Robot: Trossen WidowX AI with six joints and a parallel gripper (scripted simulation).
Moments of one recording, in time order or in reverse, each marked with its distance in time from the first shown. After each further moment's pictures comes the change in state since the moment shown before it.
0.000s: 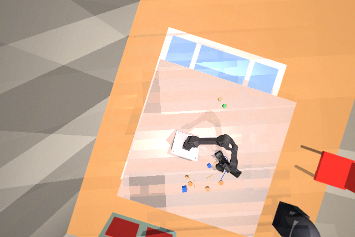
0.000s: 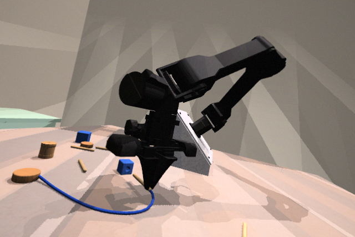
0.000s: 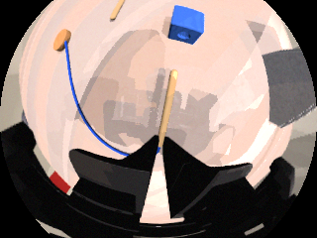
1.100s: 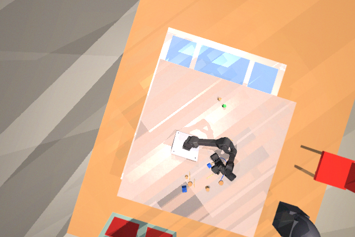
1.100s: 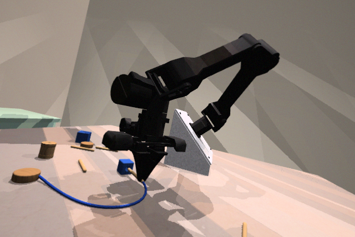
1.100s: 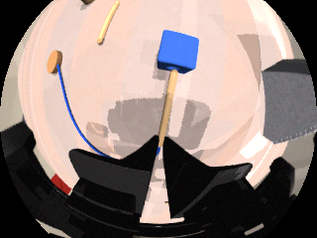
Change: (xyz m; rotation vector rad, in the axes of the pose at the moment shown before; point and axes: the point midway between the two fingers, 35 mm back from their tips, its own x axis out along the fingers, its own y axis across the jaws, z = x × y) arm 0.000 -0.004 0.040 0.002 0.002 -0.003
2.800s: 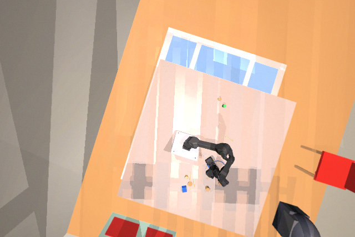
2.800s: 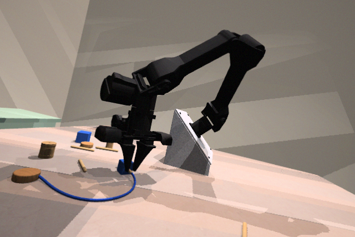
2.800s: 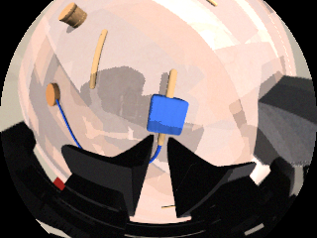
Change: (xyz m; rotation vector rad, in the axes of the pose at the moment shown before) arm -0.002 0.001 0.057 0.001 -0.002 0.003
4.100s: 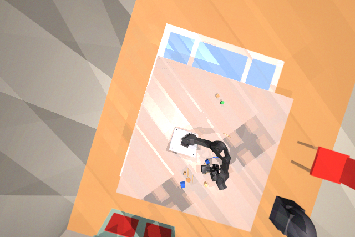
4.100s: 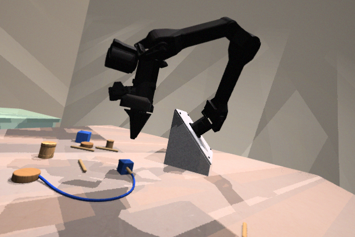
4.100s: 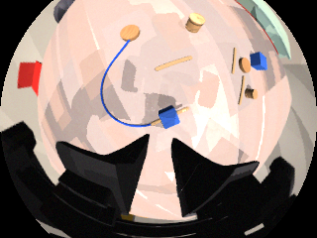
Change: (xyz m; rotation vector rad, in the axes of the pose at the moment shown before) arm -0.079 0.004 0.013 -0.970 -0.011 0.012
